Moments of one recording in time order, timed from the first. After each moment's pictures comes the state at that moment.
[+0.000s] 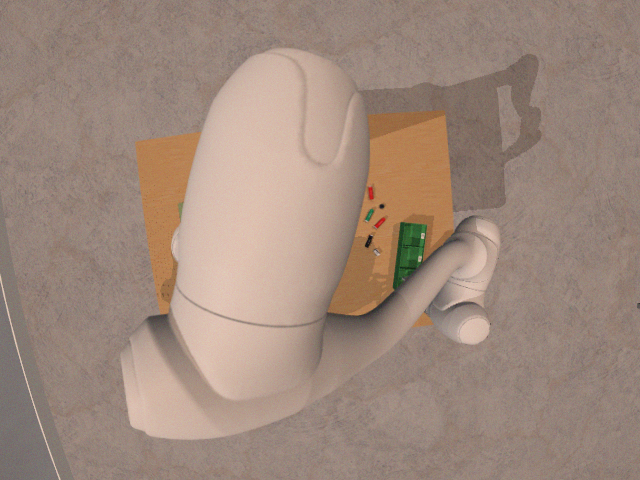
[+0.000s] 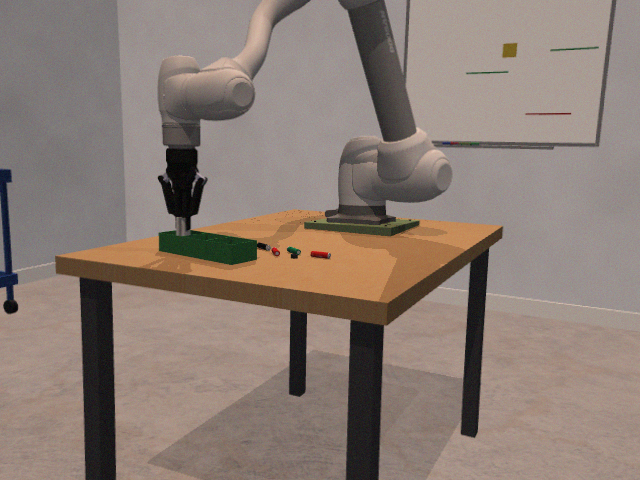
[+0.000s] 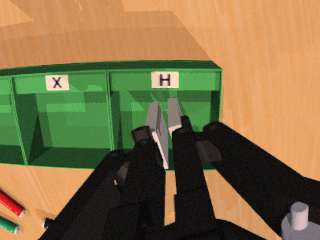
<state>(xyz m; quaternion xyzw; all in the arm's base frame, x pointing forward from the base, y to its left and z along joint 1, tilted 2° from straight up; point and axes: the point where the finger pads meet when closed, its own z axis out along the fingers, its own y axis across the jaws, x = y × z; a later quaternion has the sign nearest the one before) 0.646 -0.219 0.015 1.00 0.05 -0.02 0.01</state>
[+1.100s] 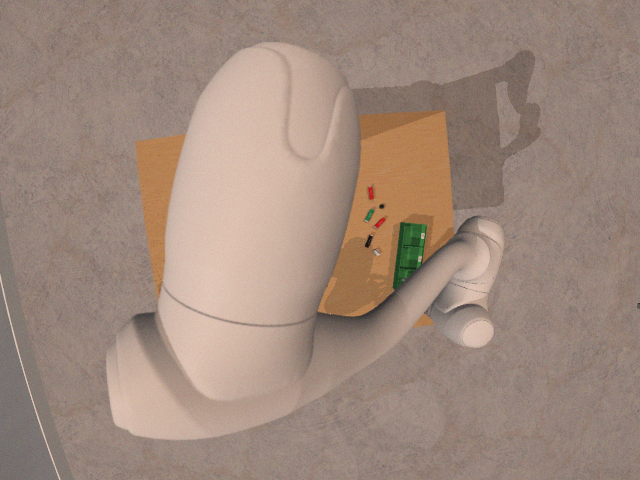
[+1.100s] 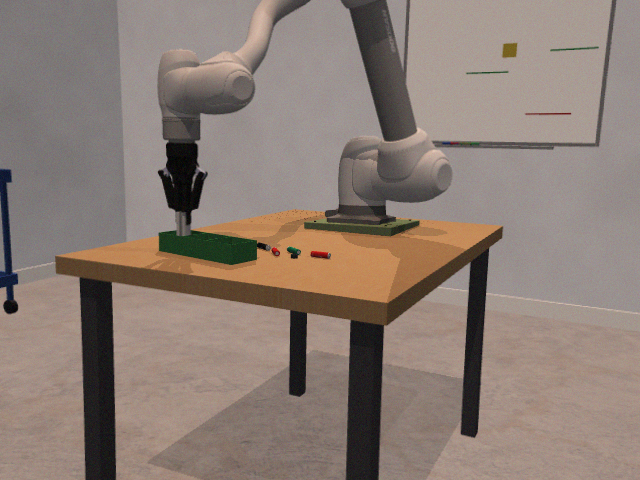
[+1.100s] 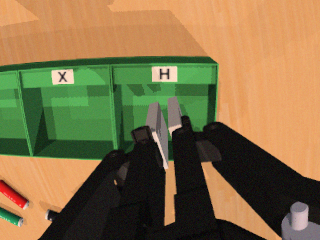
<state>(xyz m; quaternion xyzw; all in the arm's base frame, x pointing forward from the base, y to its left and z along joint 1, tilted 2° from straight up) 0.645 -0.219 0.029 1.00 0.05 -0.02 0.01</state>
